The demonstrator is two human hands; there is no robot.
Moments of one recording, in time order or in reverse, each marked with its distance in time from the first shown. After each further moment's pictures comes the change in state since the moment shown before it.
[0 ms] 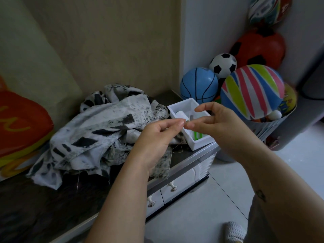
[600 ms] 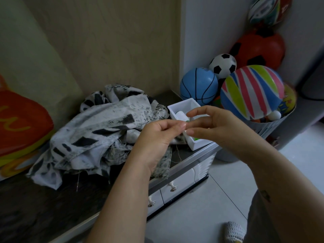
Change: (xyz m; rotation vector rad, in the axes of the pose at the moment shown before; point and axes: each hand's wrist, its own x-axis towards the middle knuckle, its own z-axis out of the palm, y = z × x) left_hand -0.002 0.003 0.003 -0.092 0.014 -0.028; right_hand -0.002 -0.003 -0.004 -0.103 -0.145 -0.053
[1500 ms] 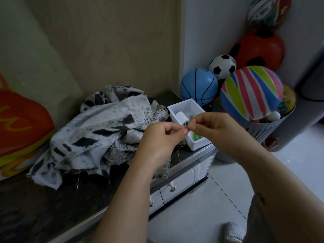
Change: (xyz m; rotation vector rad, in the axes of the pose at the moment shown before) left_hand -0.002 -0.001 0.004 0.312 0.018 0.074; right_hand 0.005 0.012 0.004 -0.182 0.087 -0.083
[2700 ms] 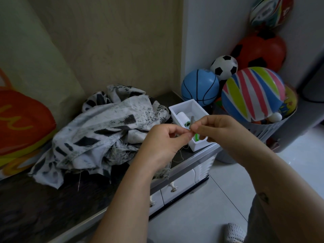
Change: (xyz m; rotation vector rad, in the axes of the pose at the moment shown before) left_hand 0.000 -0.002 -0.002 0.024 -0.077 -0.015; right_hand 0.000 -0.002 -0.002 0.172 0.002 0.209
